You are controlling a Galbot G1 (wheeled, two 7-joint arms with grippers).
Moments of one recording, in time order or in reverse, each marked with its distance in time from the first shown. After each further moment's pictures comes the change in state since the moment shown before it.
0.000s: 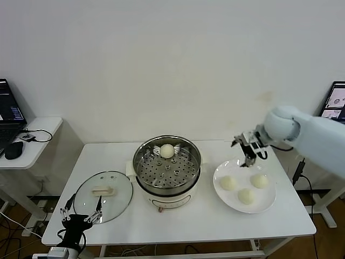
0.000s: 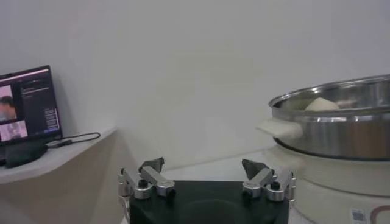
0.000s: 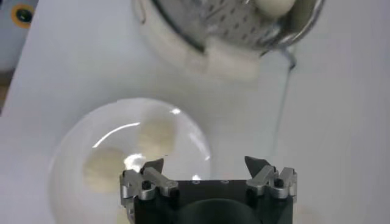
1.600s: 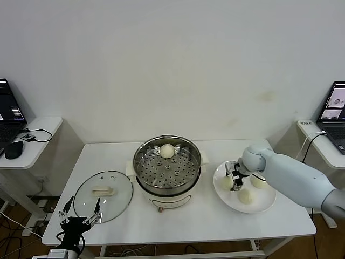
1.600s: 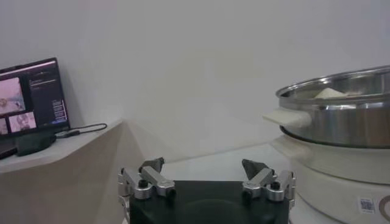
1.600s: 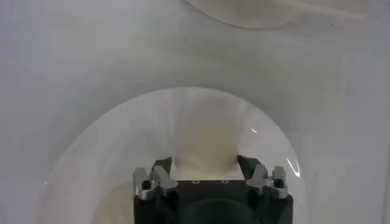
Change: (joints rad) left arm 0.001 -0.018 -0.007 0.019 0.008 -0.003 0.001; right arm -0.433 0.232 0.266 -0.321 -0.194 -0.015 0.043
